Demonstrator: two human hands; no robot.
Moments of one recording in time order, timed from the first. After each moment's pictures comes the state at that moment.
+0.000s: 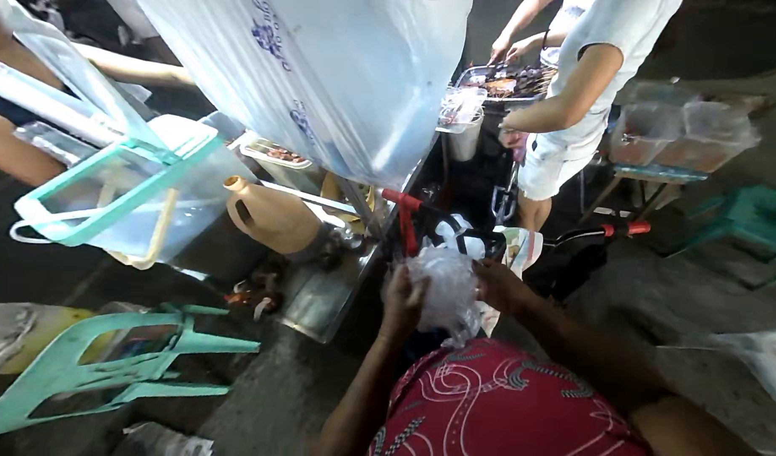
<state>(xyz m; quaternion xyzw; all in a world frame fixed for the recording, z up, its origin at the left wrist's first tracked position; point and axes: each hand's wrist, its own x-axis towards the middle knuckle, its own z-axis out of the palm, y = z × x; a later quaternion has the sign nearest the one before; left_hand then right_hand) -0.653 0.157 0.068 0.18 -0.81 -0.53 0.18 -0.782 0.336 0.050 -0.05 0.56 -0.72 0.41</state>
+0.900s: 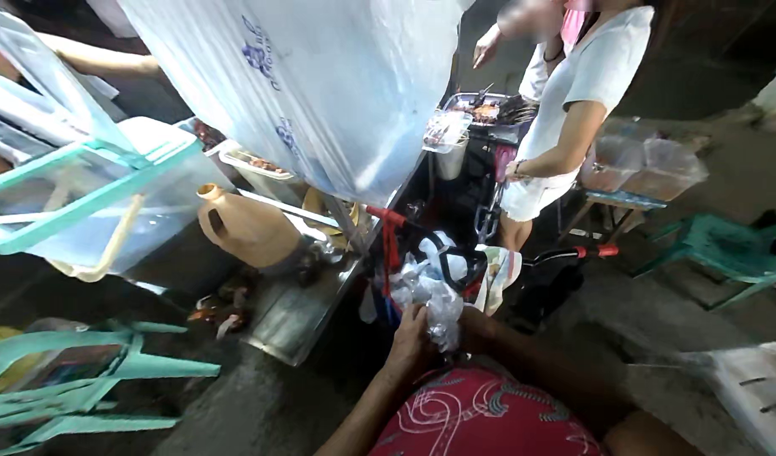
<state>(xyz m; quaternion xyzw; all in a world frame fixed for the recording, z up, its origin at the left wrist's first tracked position) -0.646 0.200 0.051 0.11 -0.93 -0.35 0.04 -0.762 0.347 0.023 -0.33 0.73 -0.43 0.42</state>
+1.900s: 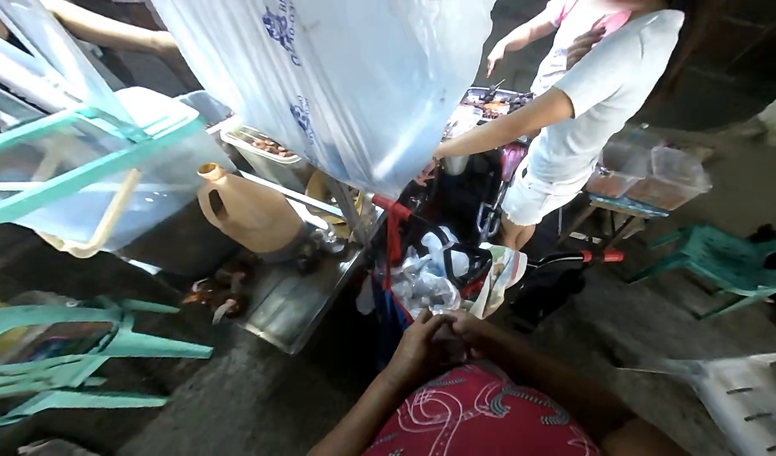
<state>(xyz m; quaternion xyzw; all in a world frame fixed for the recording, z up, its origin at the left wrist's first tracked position) -0.638 0.200 0.038 0.04 -0.91 -0.41 0.05 -0.752 0.337 0.012 -0.14 0.56 -0.59 0.57</state>
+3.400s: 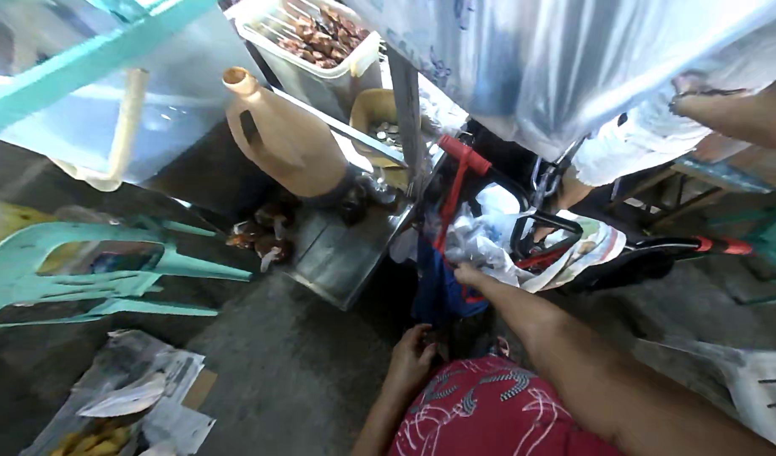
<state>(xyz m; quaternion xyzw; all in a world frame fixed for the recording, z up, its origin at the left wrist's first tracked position) -0.521 0.115 -0.024 0.35 -0.76 -0.54 -0.12 -0.778 0.167 -0.156 -0.20 0.80 -0.21 0.52</state>
